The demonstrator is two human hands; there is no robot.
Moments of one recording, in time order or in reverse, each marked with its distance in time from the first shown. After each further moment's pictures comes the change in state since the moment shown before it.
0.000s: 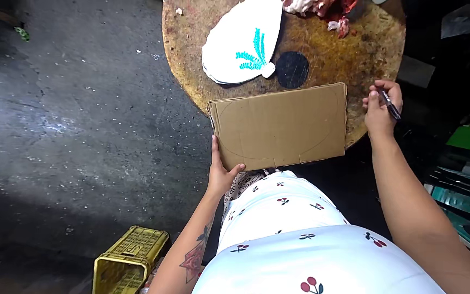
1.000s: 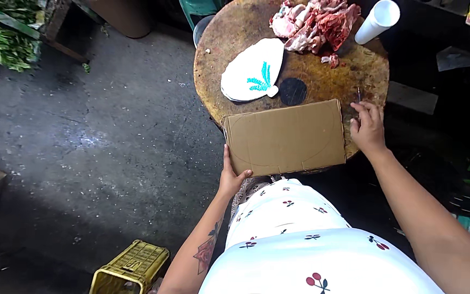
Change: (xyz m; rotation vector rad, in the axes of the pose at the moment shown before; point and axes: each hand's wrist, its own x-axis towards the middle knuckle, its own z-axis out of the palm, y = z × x) left_hand -0.003 -0.001 0.009 0.026 0.016 0.012; right_hand -0.013 -0.004 -0.012 -0.477 -0.206 -0.326
